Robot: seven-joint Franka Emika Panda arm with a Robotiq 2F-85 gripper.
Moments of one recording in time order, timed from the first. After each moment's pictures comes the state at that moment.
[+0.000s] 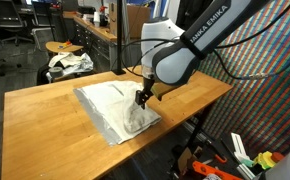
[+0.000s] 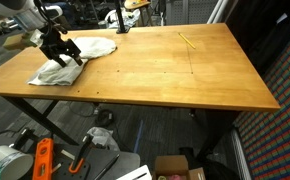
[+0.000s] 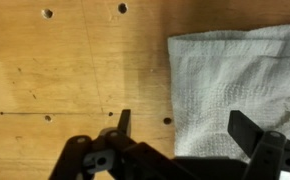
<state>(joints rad) 0.10 0.04 0.06 -2.53 -0.36 2.58 0.49</state>
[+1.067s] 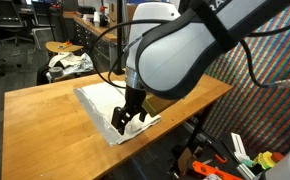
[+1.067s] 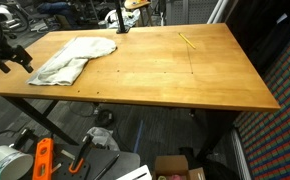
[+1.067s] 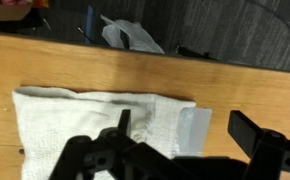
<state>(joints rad) 0.27 -0.14 0.23 -2.66 0.16 2.58 0.18</state>
